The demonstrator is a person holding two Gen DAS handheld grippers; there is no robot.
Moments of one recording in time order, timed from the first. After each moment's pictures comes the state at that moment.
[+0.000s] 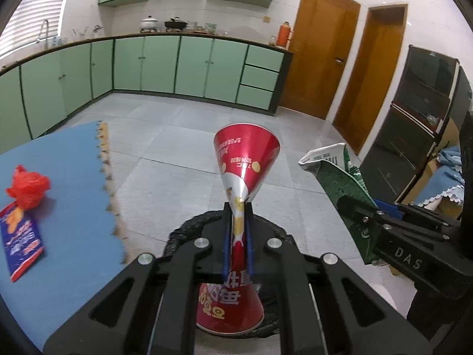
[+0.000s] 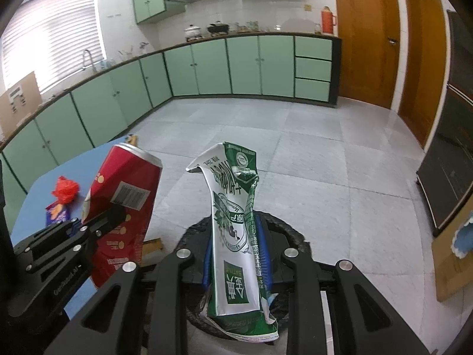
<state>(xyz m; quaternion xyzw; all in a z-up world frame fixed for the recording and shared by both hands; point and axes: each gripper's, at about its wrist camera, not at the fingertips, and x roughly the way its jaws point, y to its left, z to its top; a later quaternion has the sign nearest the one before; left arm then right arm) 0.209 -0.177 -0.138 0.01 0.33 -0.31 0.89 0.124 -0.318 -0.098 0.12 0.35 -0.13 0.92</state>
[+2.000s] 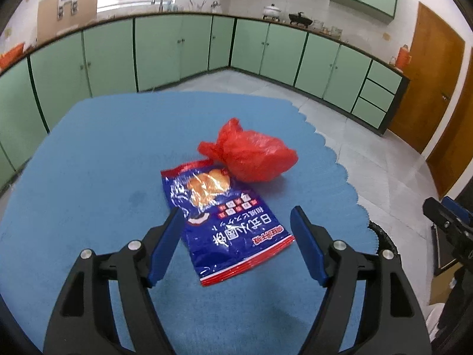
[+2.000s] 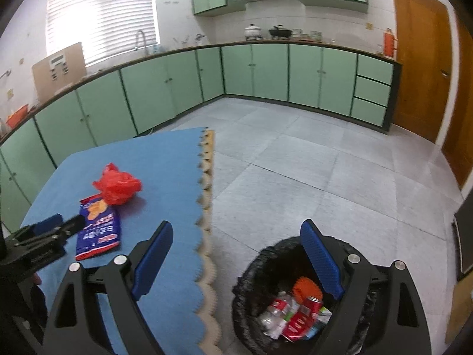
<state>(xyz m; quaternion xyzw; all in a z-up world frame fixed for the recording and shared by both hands) 0.290 0.066 -0.143 -0.05 0.38 -0.06 0.92 0.218 -0.169 -0.102 0.06 0.33 -0.01 0.94</state>
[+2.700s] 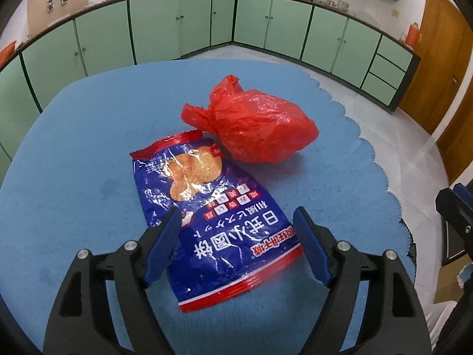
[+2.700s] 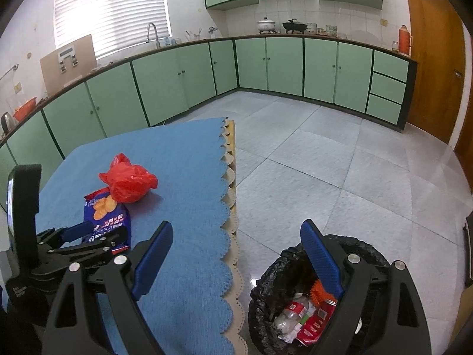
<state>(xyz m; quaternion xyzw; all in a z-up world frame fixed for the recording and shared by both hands) 0.329 0.047 -0.183 -0.02 0.43 -0.04 0.90 0.240 -0.154 -0.121 0.06 0.34 0.02 0.94</state>
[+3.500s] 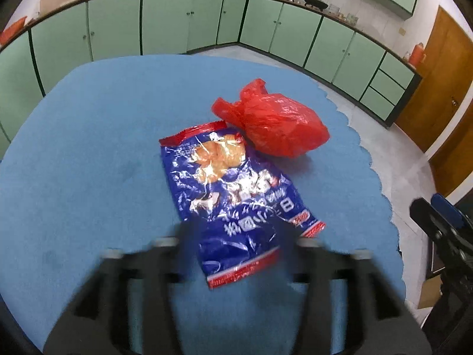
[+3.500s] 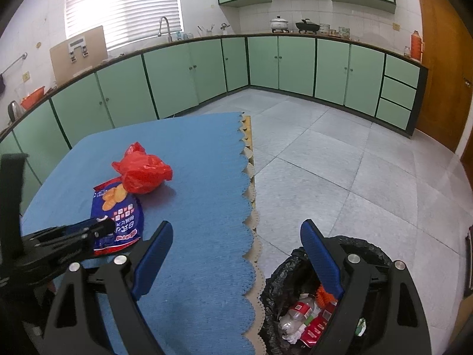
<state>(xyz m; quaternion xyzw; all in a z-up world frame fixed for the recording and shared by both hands) 0.309 0.086 -0.177 -0.07 0.43 -0.04 0.90 0.241 -0.134 -0.125 0.04 0.35 0.04 0.94</state>
